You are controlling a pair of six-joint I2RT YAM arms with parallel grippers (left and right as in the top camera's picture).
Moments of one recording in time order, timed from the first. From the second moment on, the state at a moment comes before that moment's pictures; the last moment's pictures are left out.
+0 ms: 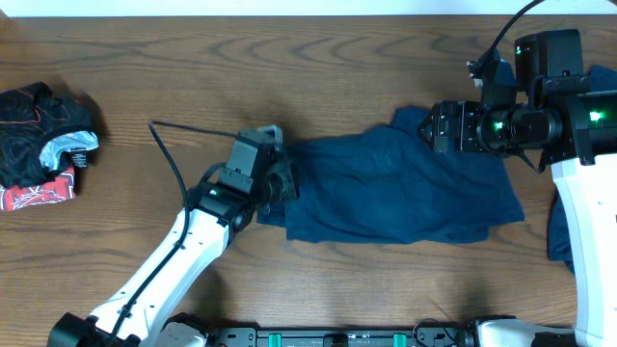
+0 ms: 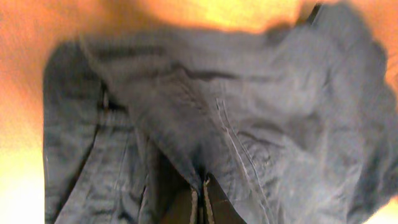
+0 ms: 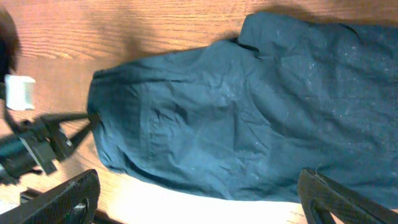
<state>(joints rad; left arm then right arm) -0.43 1.33 0.82 -0.39 0.19 -0.59 0.10 1.47 1.70 -1.36 -0.32 0.18</state>
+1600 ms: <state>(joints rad) -0.29 1.64 0.95 -0.22 0.21 -0.44 0.10 1.47 1.70 -1.41 -0.25 0.17</state>
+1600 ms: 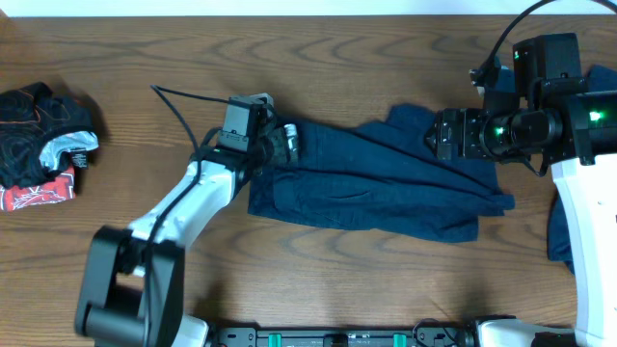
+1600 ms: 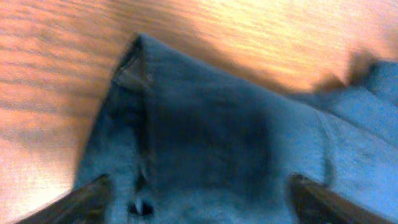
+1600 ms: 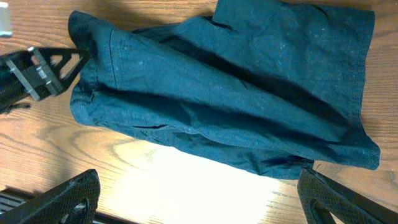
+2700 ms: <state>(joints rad) -0.40 1.50 0.87 -0.78 0.29 -0.46 0.10 1.47 1.70 -1.45 -0.25 0.16</state>
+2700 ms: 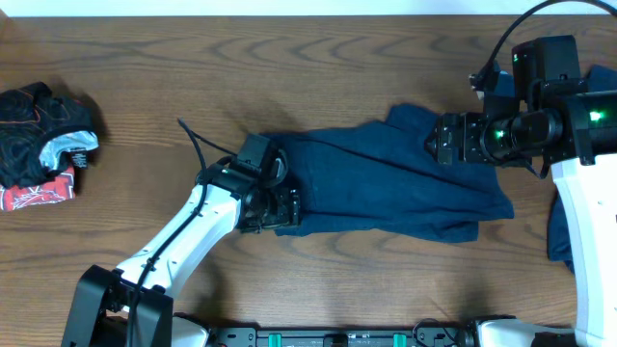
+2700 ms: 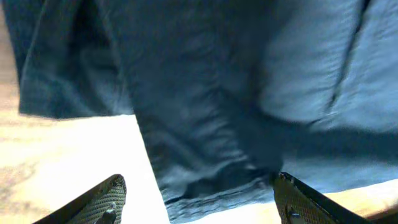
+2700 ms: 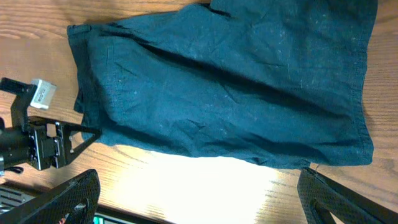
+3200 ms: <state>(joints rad) -0.40 1.50 0.82 -0.64 0.33 -0.46 0.10 1.47 1.70 -1.45 -0.25 0.16</state>
